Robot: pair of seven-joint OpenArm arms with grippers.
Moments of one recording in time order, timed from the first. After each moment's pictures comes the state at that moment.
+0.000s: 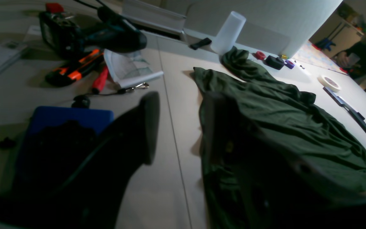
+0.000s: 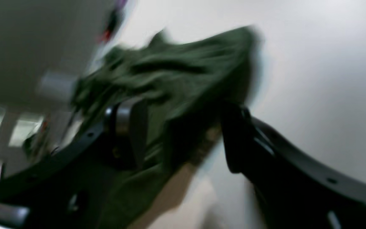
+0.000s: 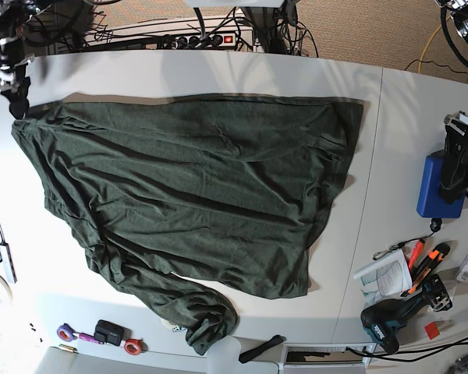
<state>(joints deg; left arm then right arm) 16.9 -17.3 -45.4 101.7 -65.9 -43.1 44.6 -12.4 11.9 72.3 79.9 63.5 27.3 -58.7</state>
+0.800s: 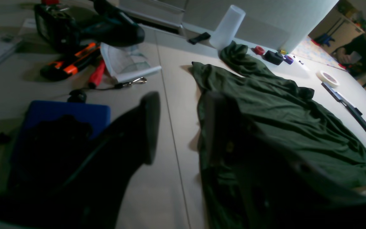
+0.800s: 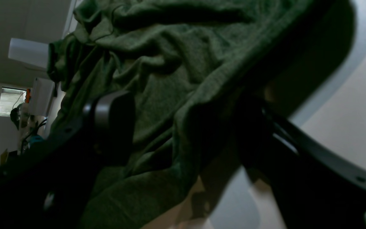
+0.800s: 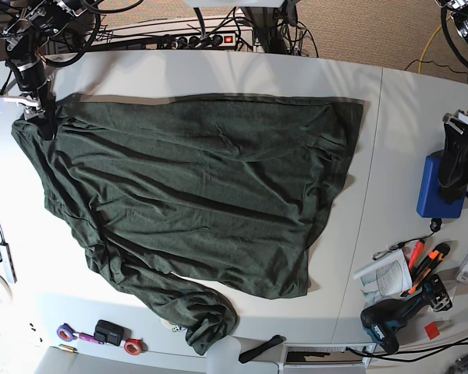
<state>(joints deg) 17.0 -17.3 -45.4 101.7 -66.8 -43.1 46.7 -8.6 9.0 63.1 80.6 54.9 23.0 -56.2</state>
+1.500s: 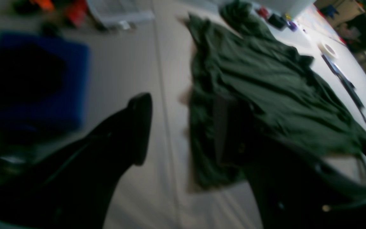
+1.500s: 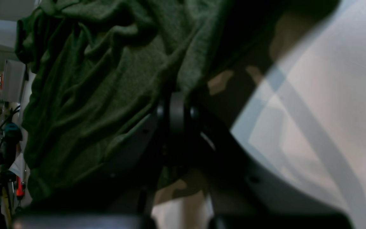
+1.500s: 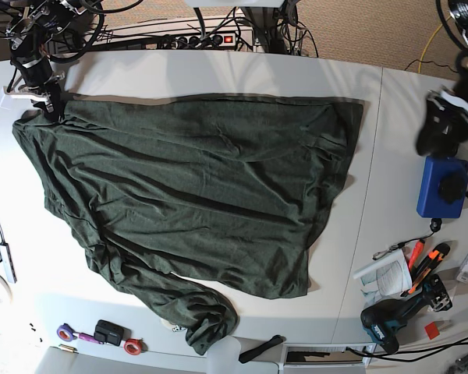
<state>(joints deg) 25.5 -17.4 -38.6 101.8 -67.0 -41.6 47.9 -9.0 8.4 63.1 80.2 51.3 25.4 -57.5</state>
